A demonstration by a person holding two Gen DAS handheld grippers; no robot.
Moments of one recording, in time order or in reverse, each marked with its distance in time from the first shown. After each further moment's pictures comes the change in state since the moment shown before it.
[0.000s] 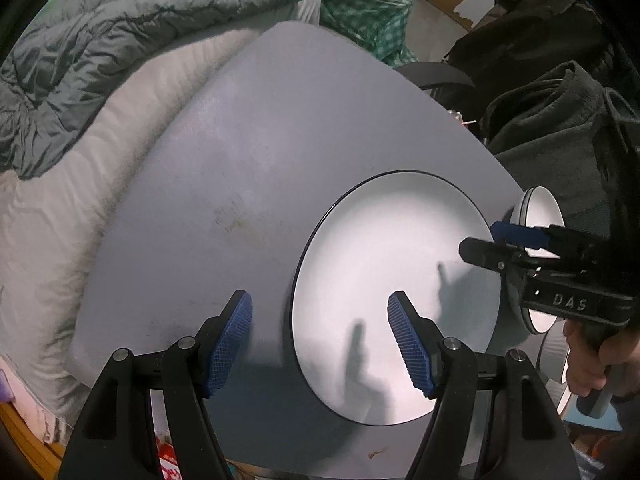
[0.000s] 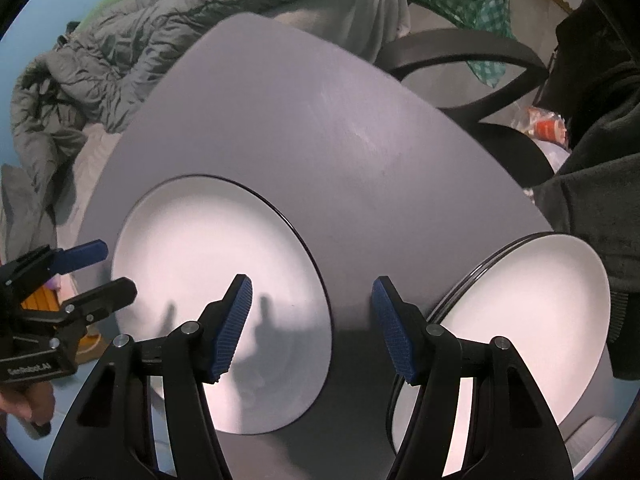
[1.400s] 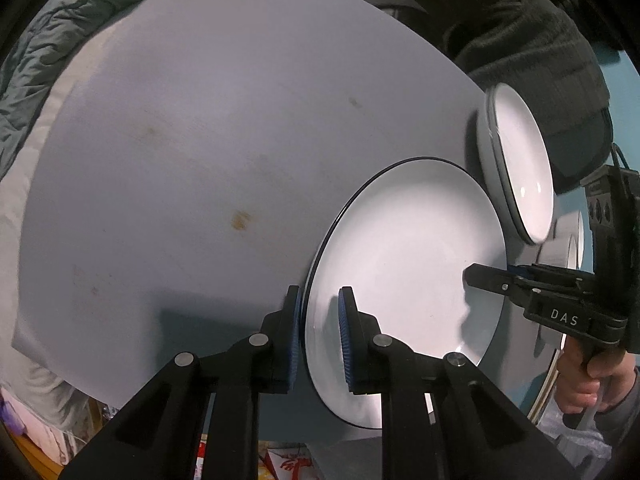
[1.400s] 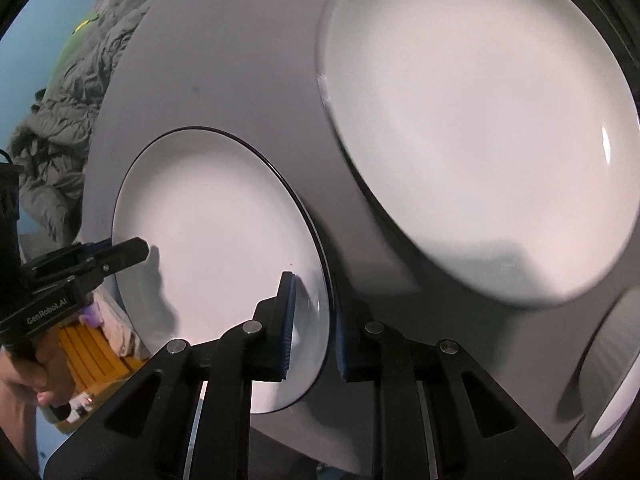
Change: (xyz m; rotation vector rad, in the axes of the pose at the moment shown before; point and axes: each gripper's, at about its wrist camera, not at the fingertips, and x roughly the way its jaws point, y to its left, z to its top) left arm 0.028 -0.028 -0.047 0.158 0.171 -0.099; right arm -0.001 -0.026 -0.108 0.346 0.061 0.118
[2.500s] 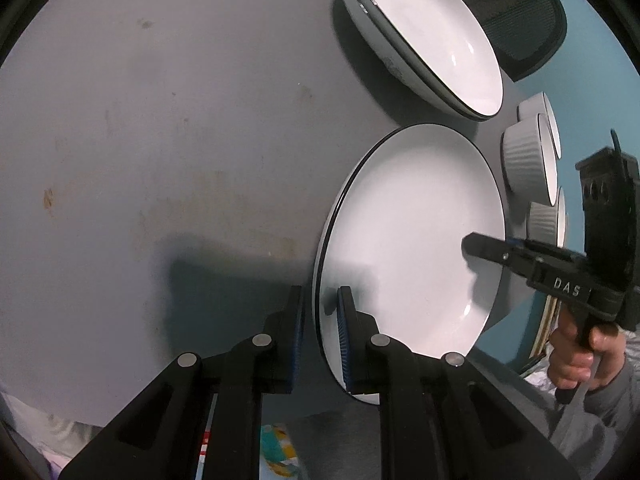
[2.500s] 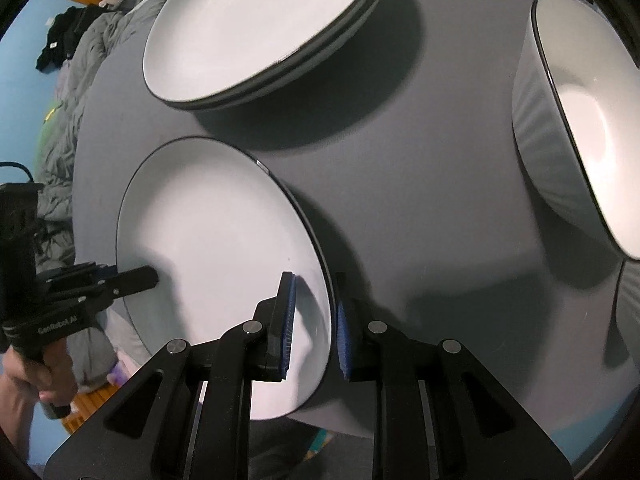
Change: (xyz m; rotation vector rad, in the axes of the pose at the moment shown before) left arm 0.049 -0.087 -0.030 0.257 0.203 -0.075; right arm -0.032 -0.085 -0.084 0.287 -0.127 0.037
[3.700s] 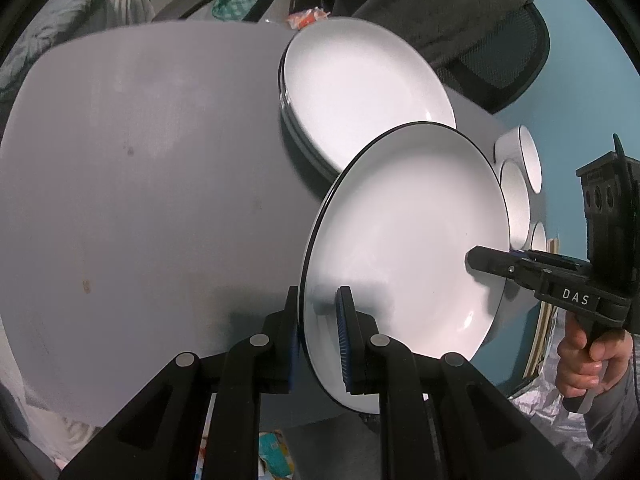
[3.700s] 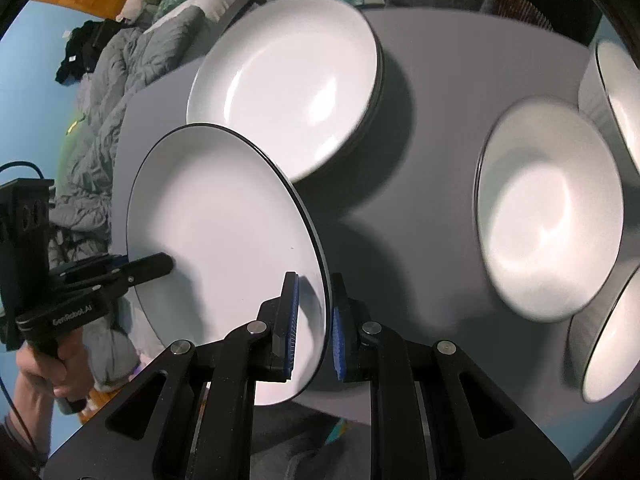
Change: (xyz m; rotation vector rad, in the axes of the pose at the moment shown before) left arm -0.056 -0.044 0.047 0.040 -0.088 0.051; right arm -0.059 -0.013 0.034 -0.012 -0.035 0.068
